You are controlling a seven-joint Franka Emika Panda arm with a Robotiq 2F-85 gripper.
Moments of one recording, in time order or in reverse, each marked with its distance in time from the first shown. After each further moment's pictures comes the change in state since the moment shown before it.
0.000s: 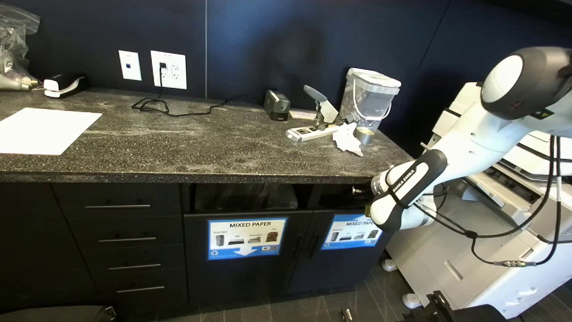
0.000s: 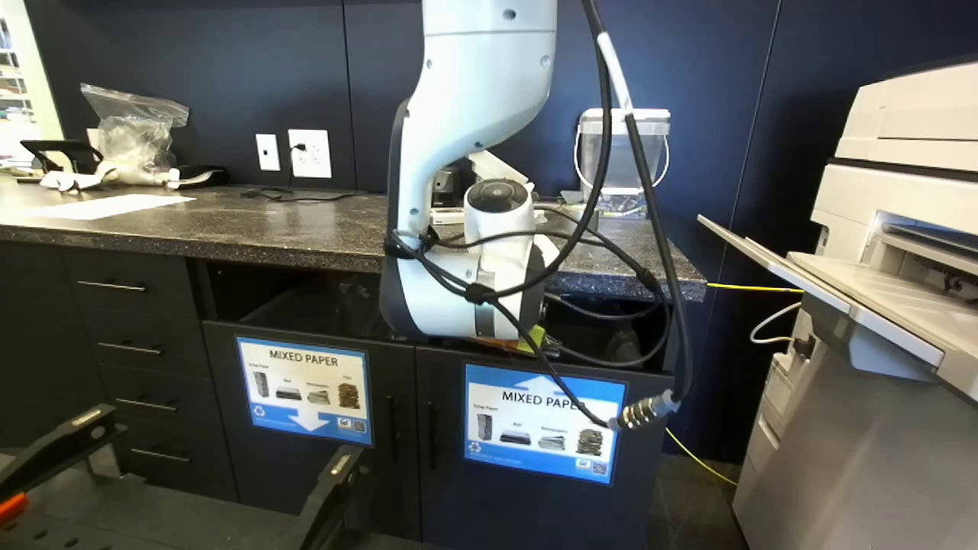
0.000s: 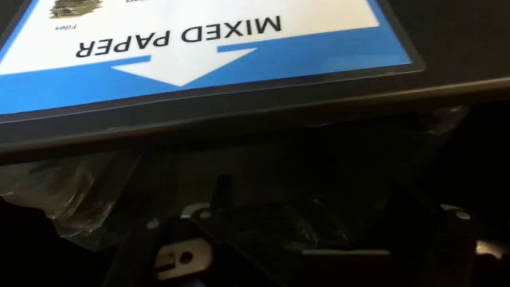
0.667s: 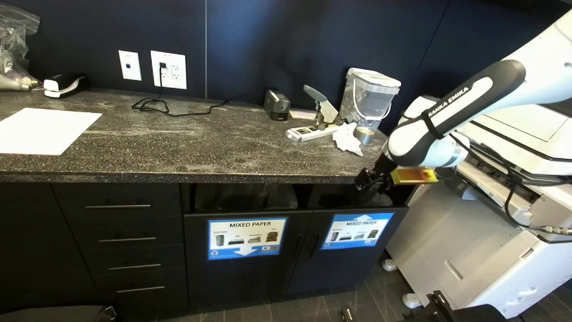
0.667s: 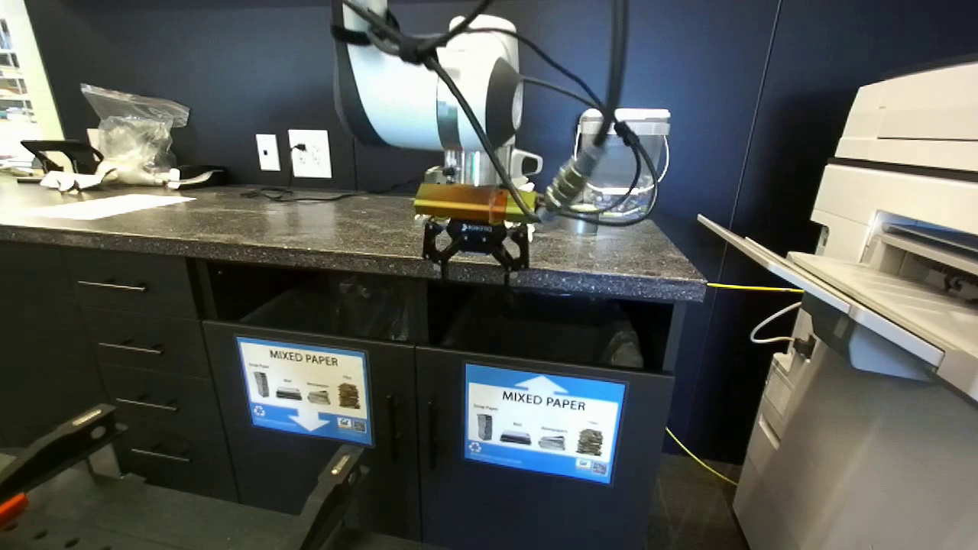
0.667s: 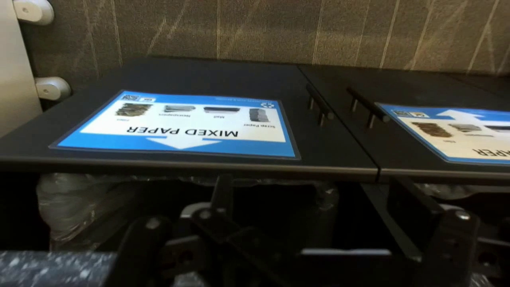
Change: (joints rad) arm -0.266 -0.530 0.367 -0.308 0.112 -0.783 -0.250
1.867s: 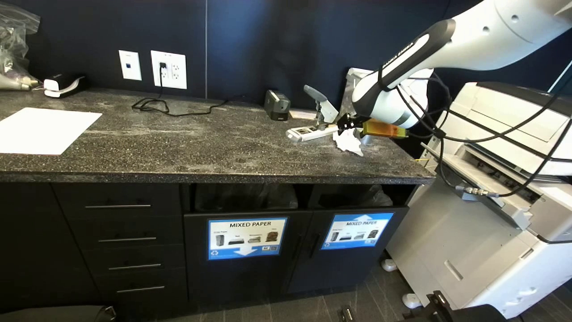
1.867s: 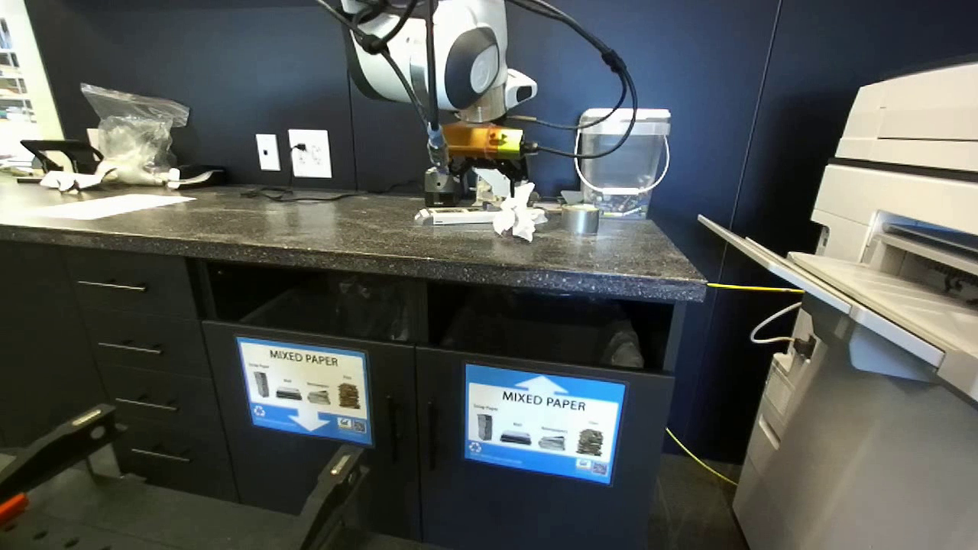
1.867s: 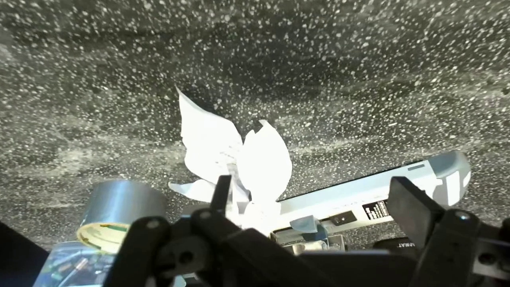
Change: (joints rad) arm 0.451 0.068 -0.302 0.351 0.485 0.188 -0.181
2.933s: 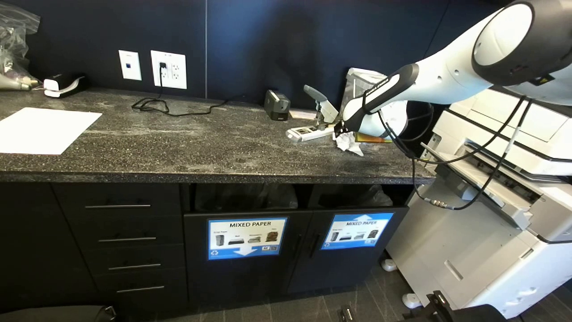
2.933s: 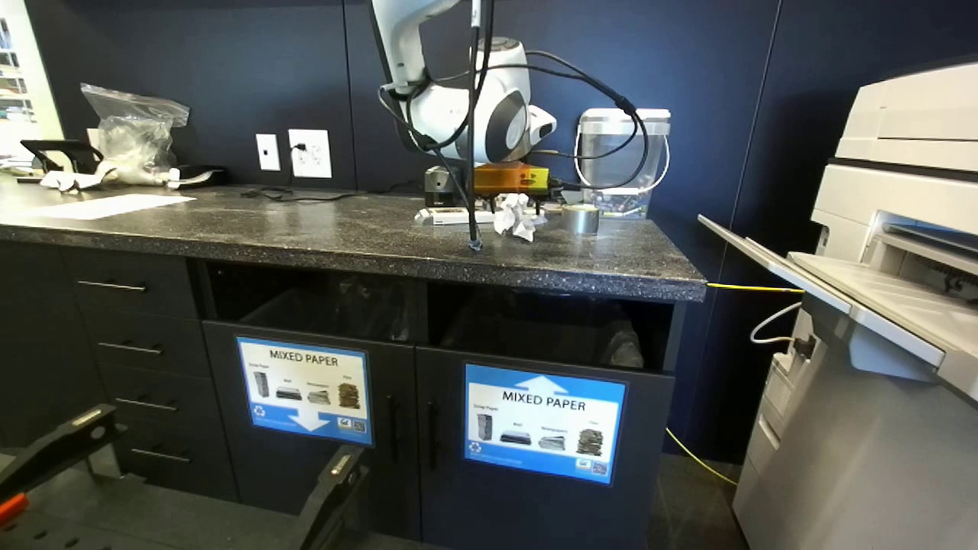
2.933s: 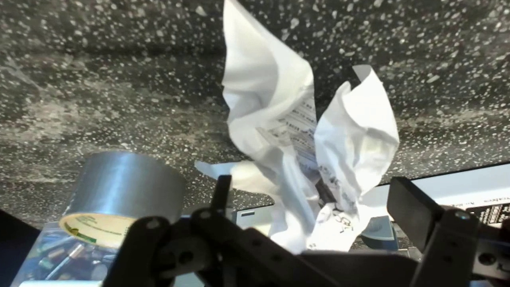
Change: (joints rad) arm 0.007 0.322 -0.038 0.390 -0.078 0.030 0.000
